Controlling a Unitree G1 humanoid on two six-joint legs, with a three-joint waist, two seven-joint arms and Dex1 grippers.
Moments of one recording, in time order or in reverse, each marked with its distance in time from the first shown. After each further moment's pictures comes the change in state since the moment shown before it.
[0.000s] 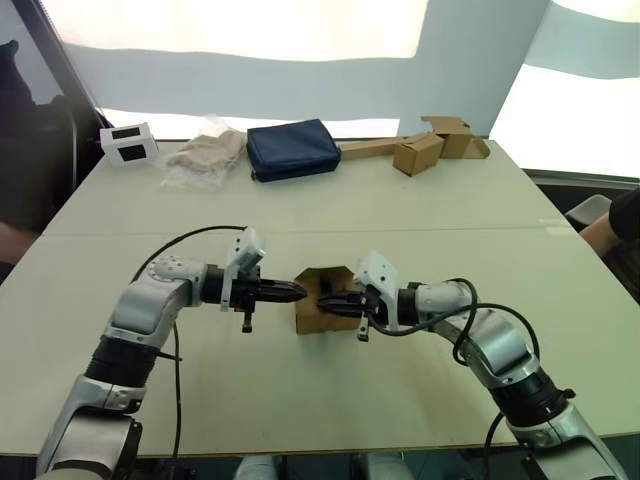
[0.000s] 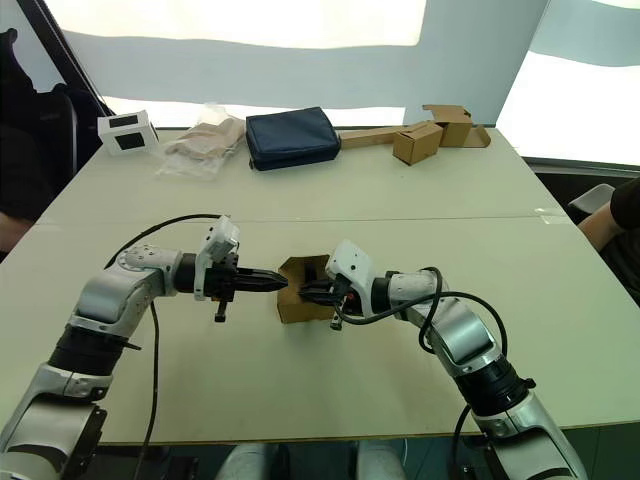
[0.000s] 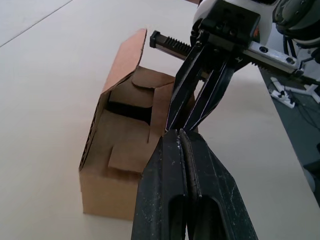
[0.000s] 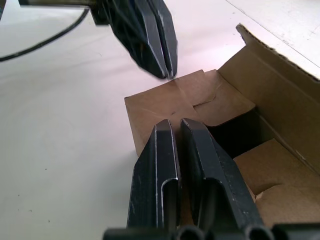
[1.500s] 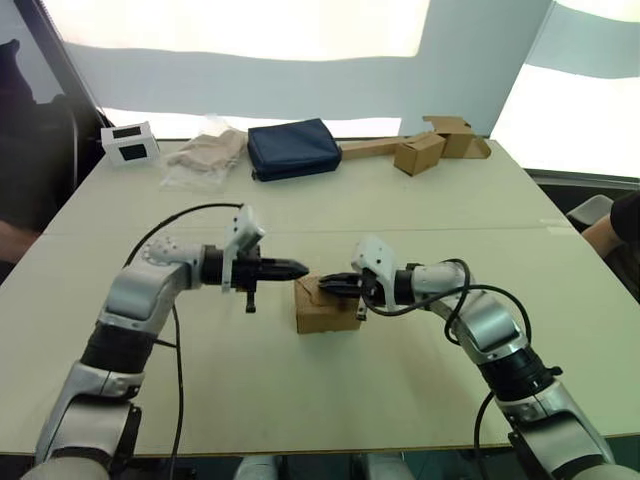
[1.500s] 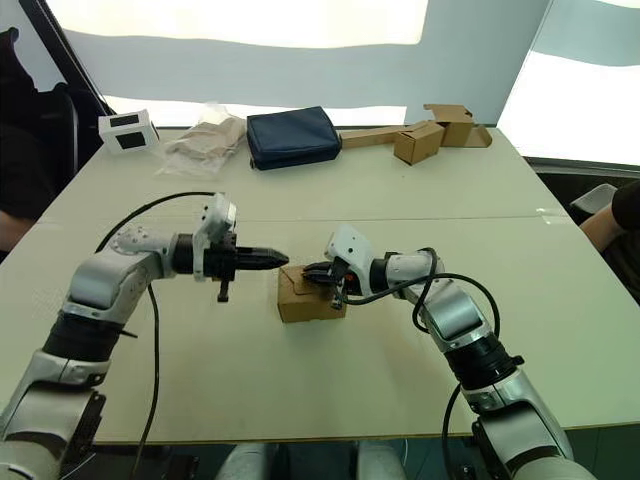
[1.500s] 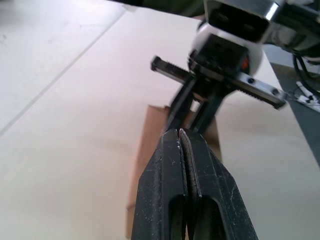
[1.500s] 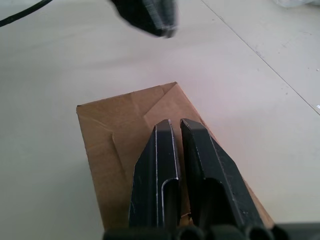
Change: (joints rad) left arm -0.116 -0.009 0.037 0.026 -0.033 -0.010 0.083; right arm -0.097 0.026 -0.013 0.116 -0.083 -0.063 0.044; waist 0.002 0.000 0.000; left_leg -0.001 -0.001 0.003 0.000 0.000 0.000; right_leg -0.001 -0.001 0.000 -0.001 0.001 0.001
